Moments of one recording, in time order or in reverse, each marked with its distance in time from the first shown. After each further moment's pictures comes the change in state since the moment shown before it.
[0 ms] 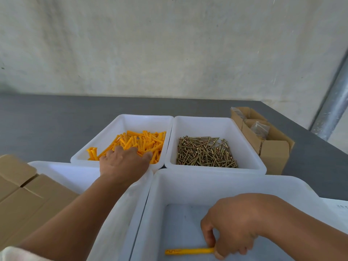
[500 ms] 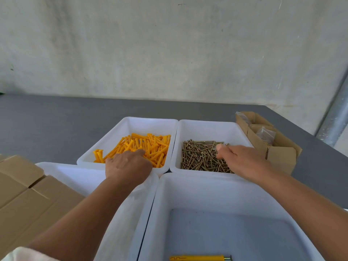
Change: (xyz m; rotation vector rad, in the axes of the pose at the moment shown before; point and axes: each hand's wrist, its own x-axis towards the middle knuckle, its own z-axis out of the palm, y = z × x) left_hand -0.001 -0.004 -0.005 -0.052 0.000 0.062; right_hand 0.027 0.057 -0.050 0.311 1.022 0.189
